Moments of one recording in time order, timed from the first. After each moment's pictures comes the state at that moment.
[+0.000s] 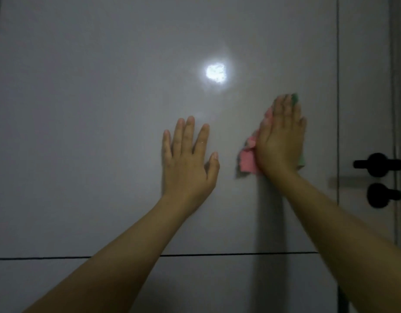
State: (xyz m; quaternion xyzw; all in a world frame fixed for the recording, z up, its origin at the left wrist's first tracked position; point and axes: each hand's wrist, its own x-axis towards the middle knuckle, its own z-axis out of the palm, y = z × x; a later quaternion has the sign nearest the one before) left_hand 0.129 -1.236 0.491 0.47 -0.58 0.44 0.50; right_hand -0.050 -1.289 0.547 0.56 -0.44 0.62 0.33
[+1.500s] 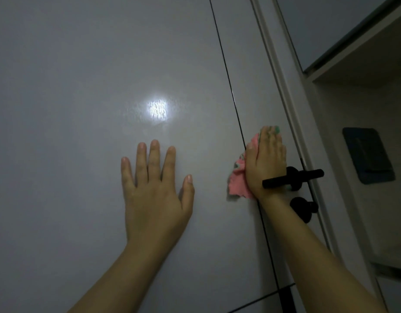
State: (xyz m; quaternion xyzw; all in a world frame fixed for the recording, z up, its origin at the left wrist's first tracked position) left_hand 0.004 -1.281 0.519 0.45 -0.58 0.48 0.48; right_hand -0.214 -1.342 0.556 0.48 -0.50 0.66 0.29
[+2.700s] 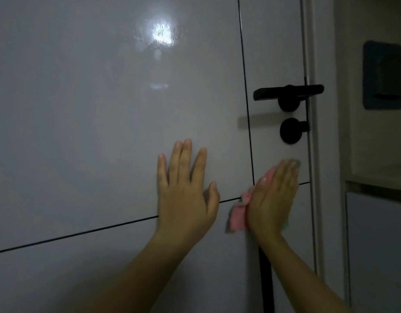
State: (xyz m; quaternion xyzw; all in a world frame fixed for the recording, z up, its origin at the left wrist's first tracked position) left_hand -0.038 -1.260 0.373 0.44 -0.69 0.39 0.43; right_hand -0.199 -1.327 0.320 0.47 -0.54 0.68 0.19
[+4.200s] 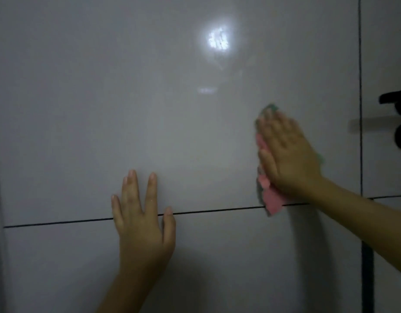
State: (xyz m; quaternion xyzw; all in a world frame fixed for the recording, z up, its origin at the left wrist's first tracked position) left_hand 0.198 -1.192 0.325 0.54 -0.55 0.37 0.51; right_hand -0.078 -1.291 0.427 0.70 -0.33 0.44 0.45
